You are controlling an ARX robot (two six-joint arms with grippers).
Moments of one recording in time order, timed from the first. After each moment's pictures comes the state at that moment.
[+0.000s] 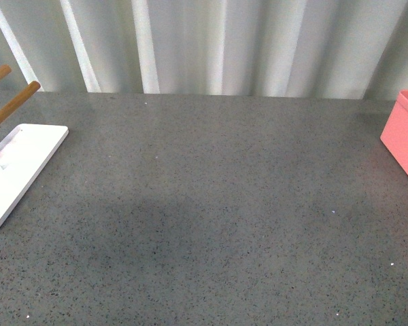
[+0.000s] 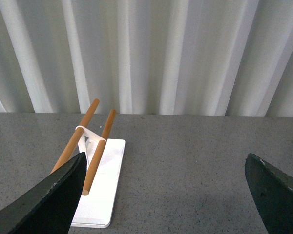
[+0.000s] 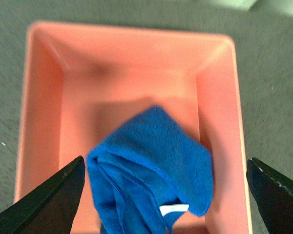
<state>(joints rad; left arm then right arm) 0.00 0.00 0.02 0.00 0.00 0.00 -0.46 1.91 1.46 -0.38 -0.20 -0.47</state>
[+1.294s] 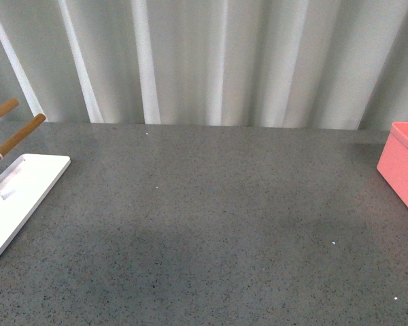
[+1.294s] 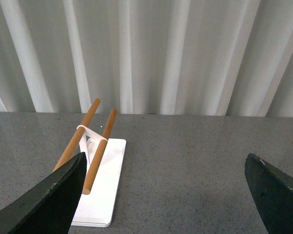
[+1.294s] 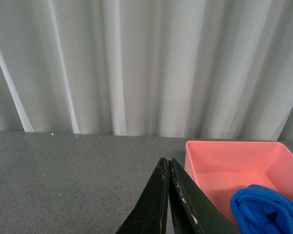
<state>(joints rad) 0.00 0.00 0.02 0.00 0.00 0.00 0.00 0.82 0.22 0.60 -0.01 -0.02</state>
